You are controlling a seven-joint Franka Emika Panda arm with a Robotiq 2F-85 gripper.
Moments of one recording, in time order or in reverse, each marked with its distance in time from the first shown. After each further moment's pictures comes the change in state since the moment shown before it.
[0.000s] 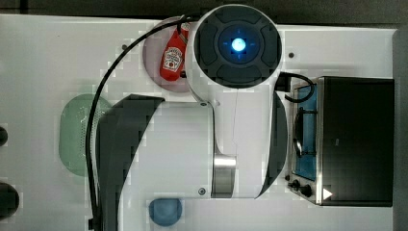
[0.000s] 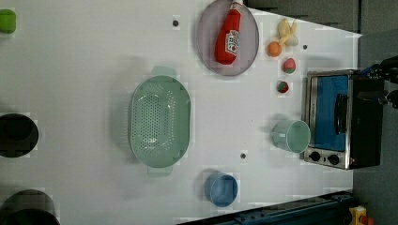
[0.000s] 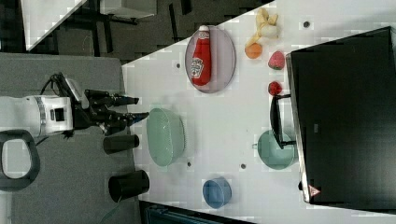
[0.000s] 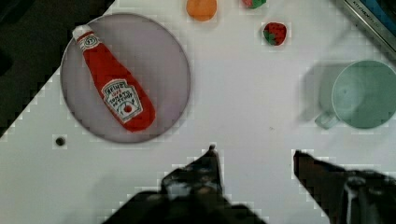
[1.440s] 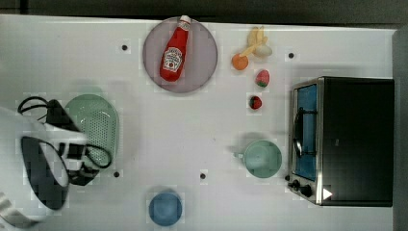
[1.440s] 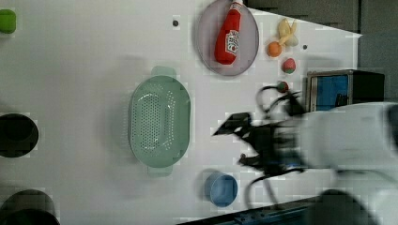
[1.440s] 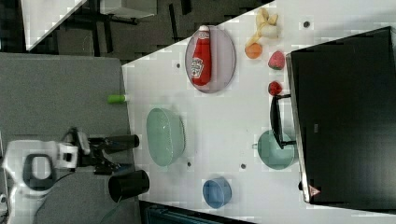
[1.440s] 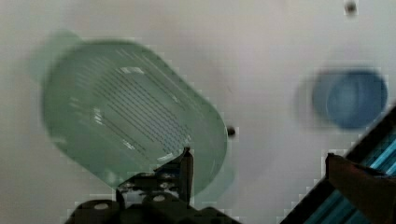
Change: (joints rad) arm 0.082 0.116 0.540 -0.196 0.017 0.152 0.663
